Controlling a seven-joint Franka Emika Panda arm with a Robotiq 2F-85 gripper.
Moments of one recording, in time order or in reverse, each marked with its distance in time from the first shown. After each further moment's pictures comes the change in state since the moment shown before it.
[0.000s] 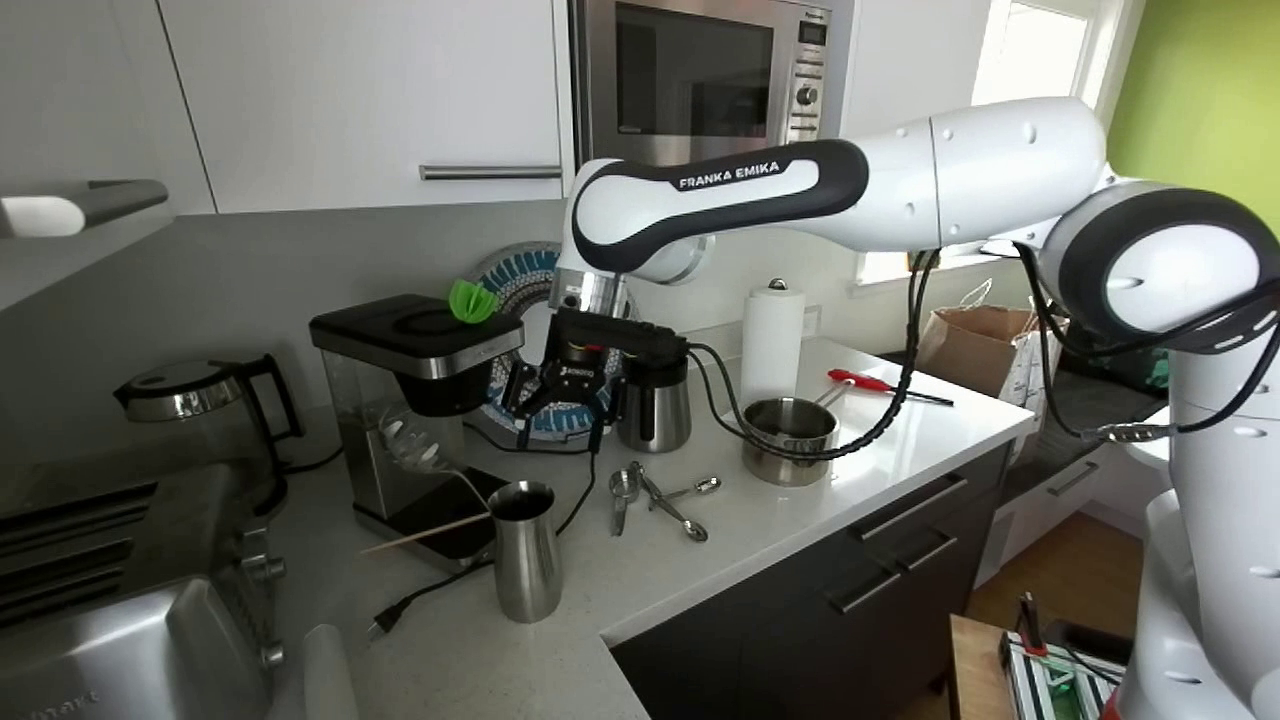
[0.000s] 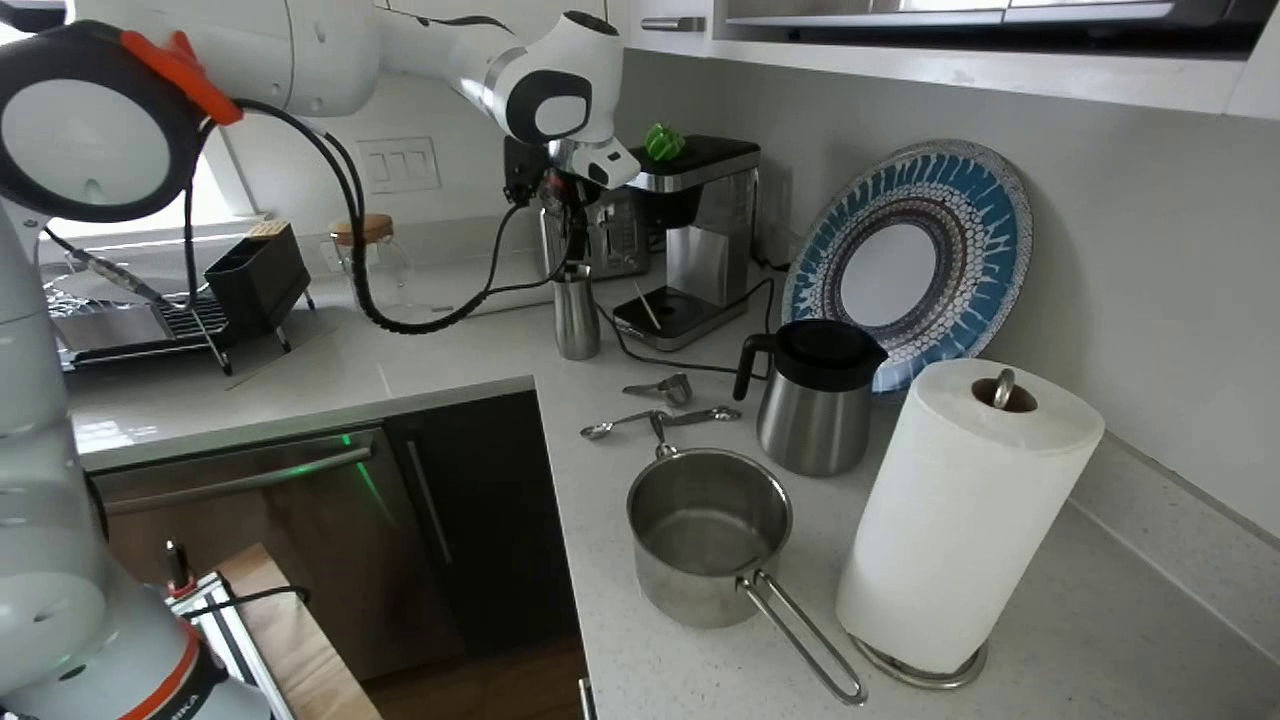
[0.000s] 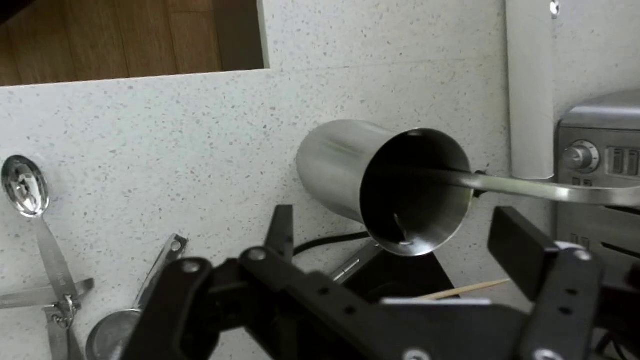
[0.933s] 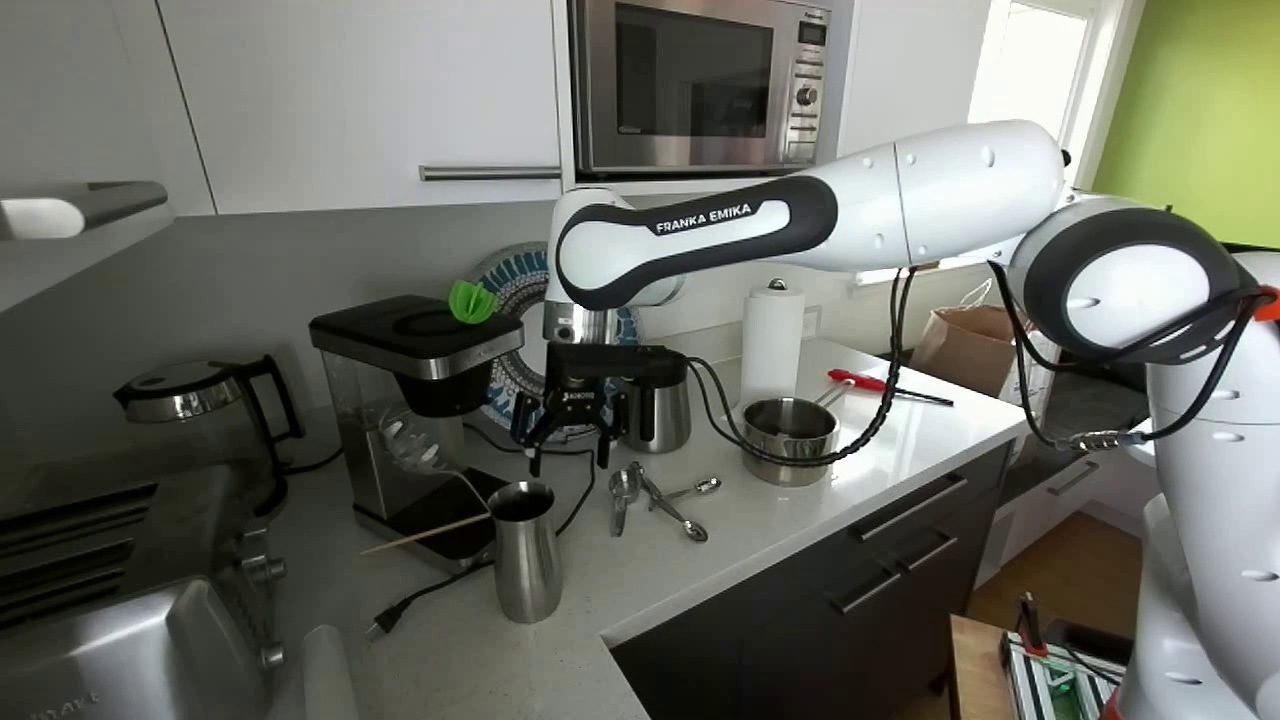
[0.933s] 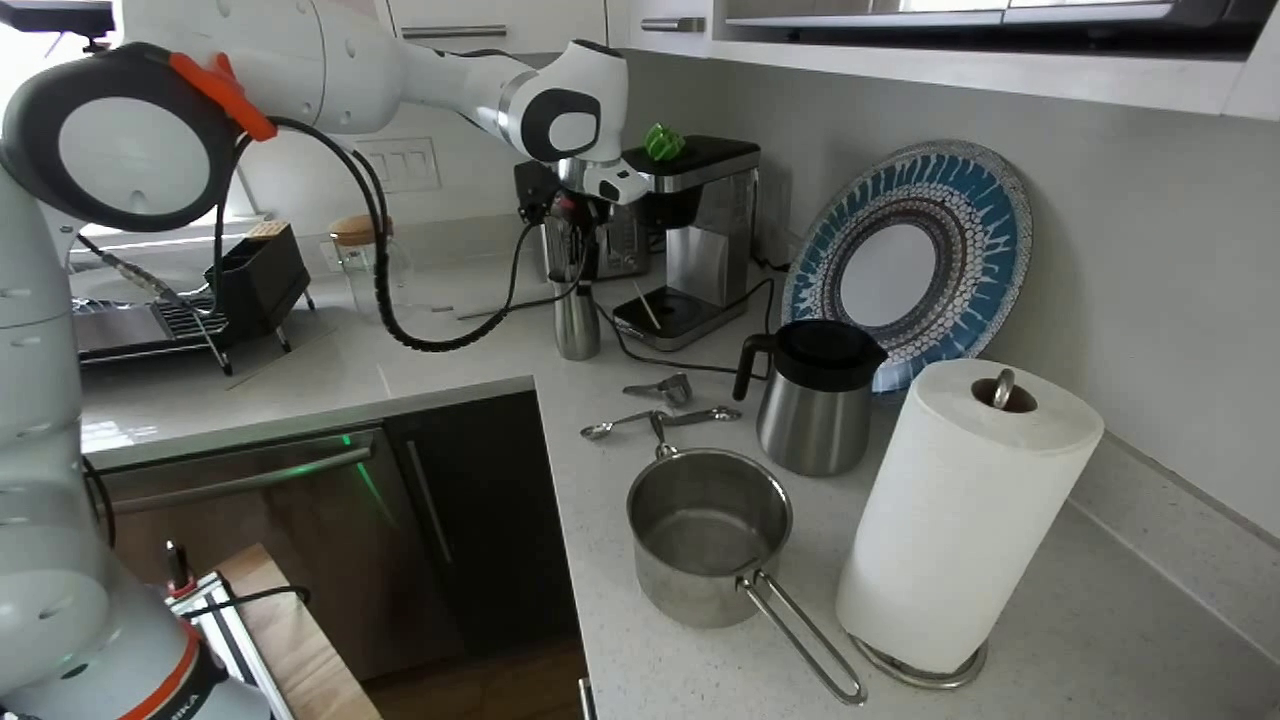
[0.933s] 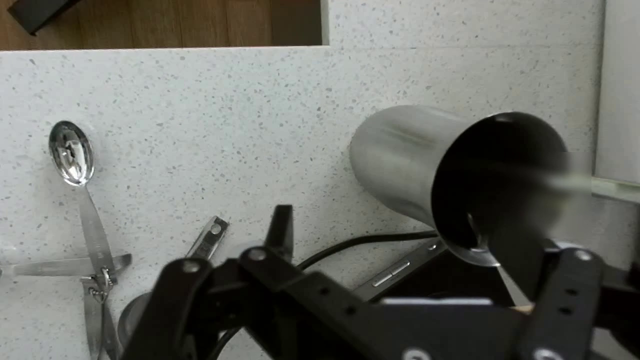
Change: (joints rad) arm 0.018 0.061 -0.014 0.026 -0.112 -0.019 -0.015
